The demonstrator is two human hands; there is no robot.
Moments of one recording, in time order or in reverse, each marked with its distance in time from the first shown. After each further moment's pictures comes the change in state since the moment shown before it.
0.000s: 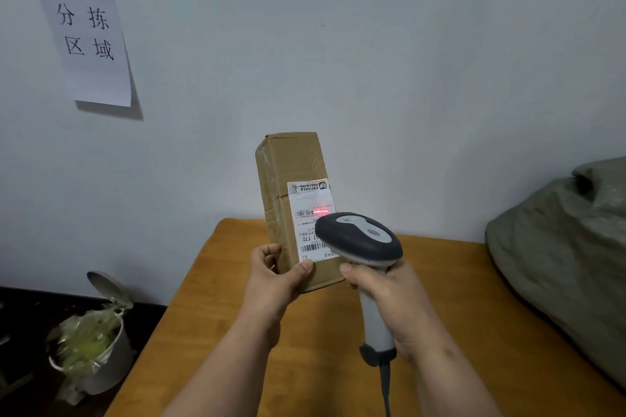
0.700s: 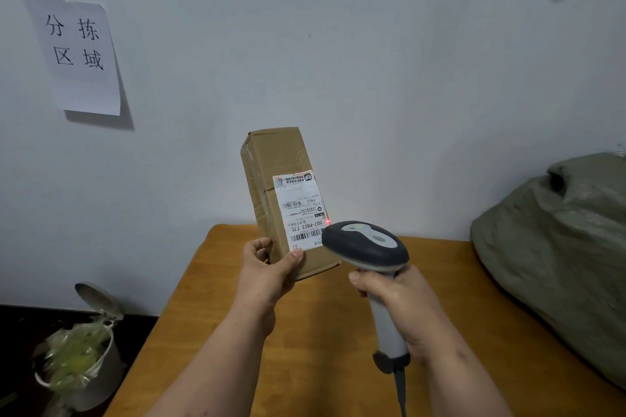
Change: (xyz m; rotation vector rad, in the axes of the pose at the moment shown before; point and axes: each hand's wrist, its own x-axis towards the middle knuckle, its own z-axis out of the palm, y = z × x) left_hand -0.010 0.019 0.004 -0.030 0.009 0.003; right_hand -0.023 0.000 -0.018 -0.092 0.030 0.033
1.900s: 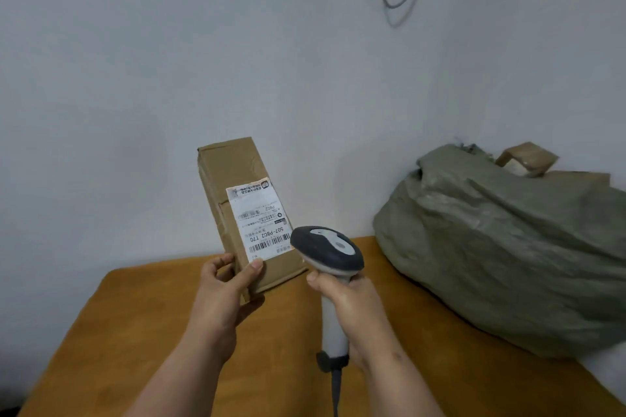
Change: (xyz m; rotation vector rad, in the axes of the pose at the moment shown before) left_hand -0.040 -0.022 0.104 -0.009 -0.195 -0.039; right_hand -0.040 0.015 -0.095 0.206 0.285 0.063
